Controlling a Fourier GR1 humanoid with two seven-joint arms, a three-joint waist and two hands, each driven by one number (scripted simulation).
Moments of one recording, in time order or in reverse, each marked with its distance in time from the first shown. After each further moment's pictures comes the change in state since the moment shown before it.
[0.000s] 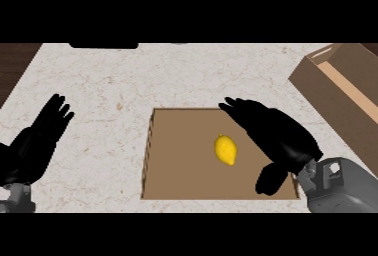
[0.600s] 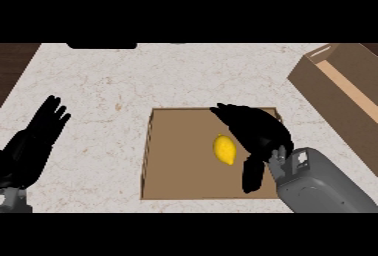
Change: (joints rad) left arm 0.027 -0.029 0.046 -0.043 -0.031 -0.028 0.031; right arm -0.036 0.192 -0.048 0.112 0.010 0.216 0.194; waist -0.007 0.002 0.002
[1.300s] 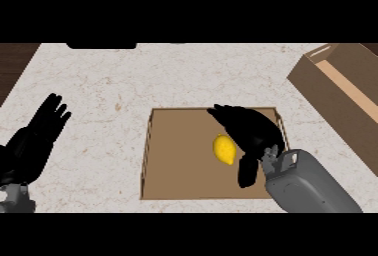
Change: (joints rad) left arm -0.024 -0.059 0.055 0.008 -0.058 -0.042 0.042; right arm 0.060 0.104 -0.066 0.067 0.195 0.057 -0.145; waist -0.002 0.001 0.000
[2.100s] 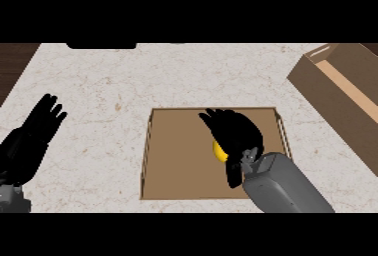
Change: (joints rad) left arm -0.001 -0.035 0.076 0.007 -0.029 -0.087 0.006; right arm 0.016 0.145 -0.016 0.079 0.218 0.070 -0.024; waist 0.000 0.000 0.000
